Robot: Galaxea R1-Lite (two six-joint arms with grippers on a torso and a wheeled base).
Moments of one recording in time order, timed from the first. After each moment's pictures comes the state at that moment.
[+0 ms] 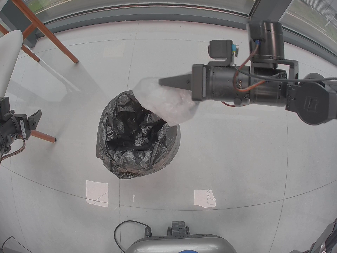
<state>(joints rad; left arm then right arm) 0.06 1.22 -0.68 -0.41 0.18 0.15 0.72 1.85 -1.53 -0.14 0.39 0.23</state>
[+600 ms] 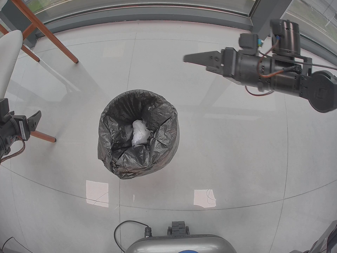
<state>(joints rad) 0.07 1.20 -0.67 -0.41 0.17 0.13 0.54 1.80 -1.51 -0.16 0.38 0.35</state>
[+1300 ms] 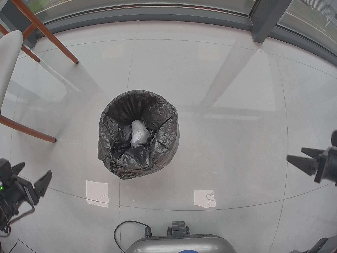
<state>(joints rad) 0.01 0.93 -0.27 -0.39 0.02 0.07 0.23 1.05 -0.54 -0.14 0.24 0.17</state>
